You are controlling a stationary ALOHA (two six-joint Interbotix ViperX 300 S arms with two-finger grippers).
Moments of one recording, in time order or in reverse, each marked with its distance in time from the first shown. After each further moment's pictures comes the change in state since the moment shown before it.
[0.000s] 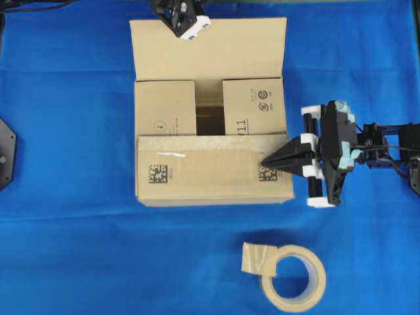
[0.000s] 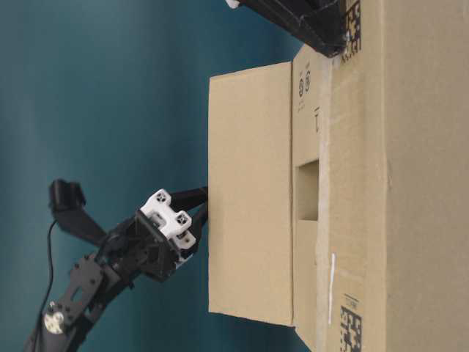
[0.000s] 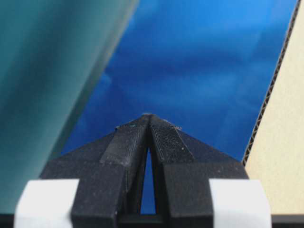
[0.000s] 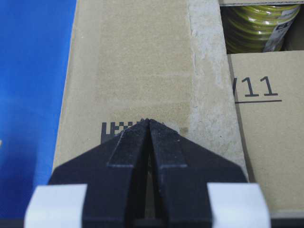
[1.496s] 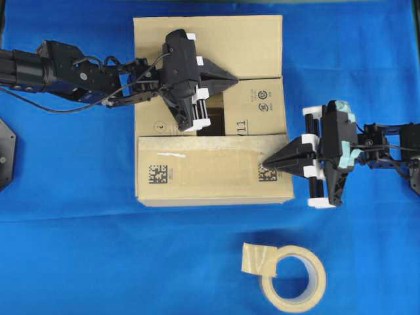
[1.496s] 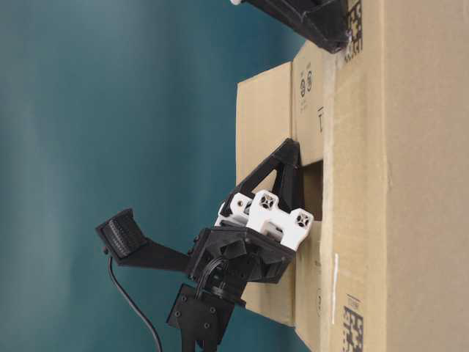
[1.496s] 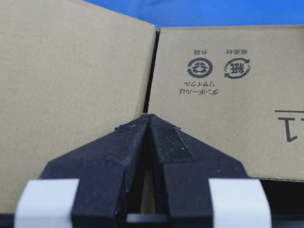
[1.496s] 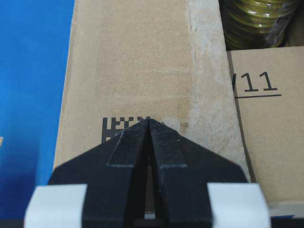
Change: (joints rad) left arm -0.273 0.069 0.411 0.002 -0.905 0.060; right arm 0.002 -0.005 0.002 0.000 0.043 0.014
